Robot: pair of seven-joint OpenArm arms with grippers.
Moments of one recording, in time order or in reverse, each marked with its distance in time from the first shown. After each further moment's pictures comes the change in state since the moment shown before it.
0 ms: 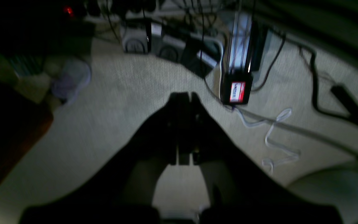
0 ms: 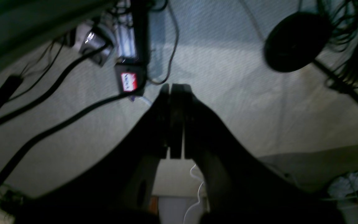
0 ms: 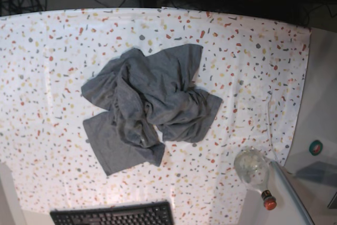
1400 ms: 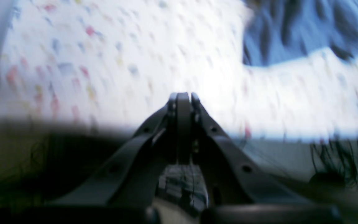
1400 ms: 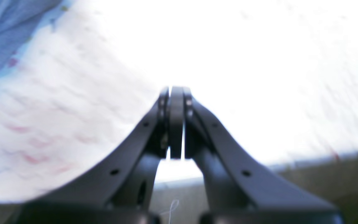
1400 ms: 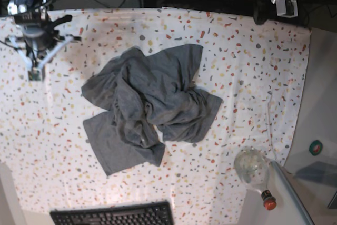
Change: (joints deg) left arm 46.4 -16.7 -7.3 99.7 -24.2 0.8 5.0; right arm -15.6 -0.8 9.8 101.7 -0.3 3.5 -52.8
